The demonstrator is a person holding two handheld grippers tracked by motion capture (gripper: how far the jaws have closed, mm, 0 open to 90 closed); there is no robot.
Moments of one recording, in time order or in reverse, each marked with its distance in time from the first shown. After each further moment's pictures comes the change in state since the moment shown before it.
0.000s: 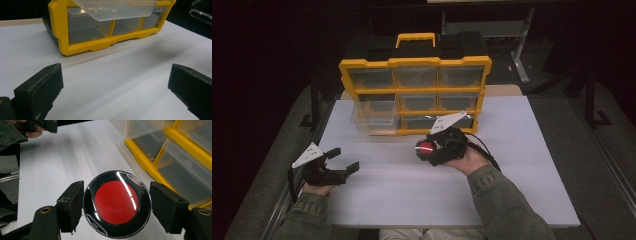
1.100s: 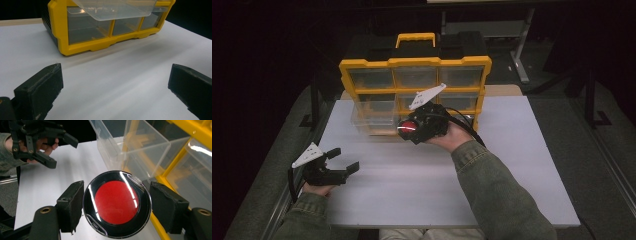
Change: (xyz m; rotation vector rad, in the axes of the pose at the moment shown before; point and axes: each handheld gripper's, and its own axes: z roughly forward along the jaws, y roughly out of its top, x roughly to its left) left arm 0.001 0.000 0.000 0.002 -0.004 0.000; right arm -0.011 0.072 0.009 -0.015 0.014 -0.065
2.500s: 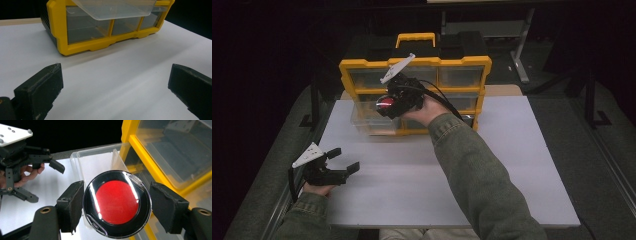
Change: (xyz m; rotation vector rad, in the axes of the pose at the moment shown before) left arm 0.000 0.000 0.001 0.001 -0.006 -0.003; right arm -0.018 0.077 0.026 0.027 -0.034 -0.046
